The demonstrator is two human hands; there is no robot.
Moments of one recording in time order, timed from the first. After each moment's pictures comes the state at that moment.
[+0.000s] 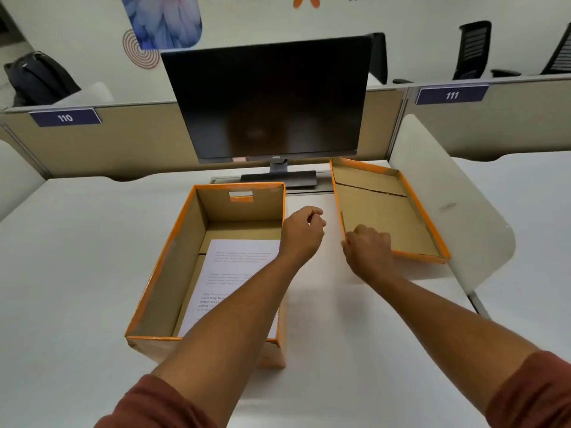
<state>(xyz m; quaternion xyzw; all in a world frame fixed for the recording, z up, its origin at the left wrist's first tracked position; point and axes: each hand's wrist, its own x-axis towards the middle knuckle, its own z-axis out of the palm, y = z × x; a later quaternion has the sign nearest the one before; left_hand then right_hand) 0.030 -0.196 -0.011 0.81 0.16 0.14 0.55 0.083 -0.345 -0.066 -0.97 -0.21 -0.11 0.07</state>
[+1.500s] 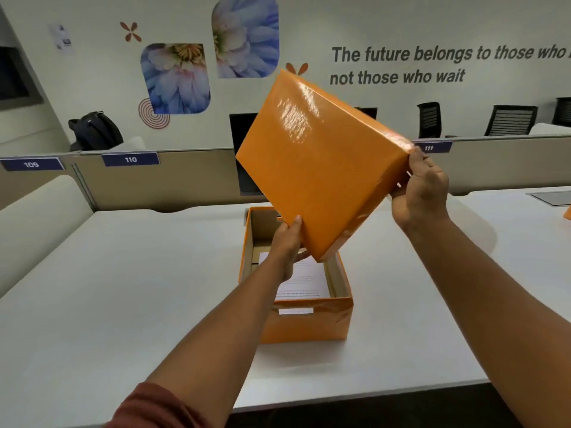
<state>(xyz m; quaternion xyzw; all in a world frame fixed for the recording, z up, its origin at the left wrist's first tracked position) -0.145 -0.070 0.055 0.61 0.15 0.03 0.78 -0.117 -0.269 0.174 -0.51 -0.05 -0.13 0.85</state>
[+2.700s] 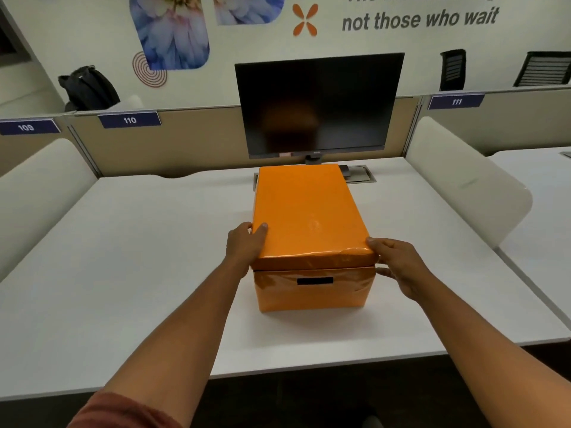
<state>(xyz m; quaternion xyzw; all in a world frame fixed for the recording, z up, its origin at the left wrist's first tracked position) -0.182 0.040 -0.018 0.82 0.28 0.07 0.50 -0.130 -0.271 -0.024 -0.76 0.03 0.13 0.63</state>
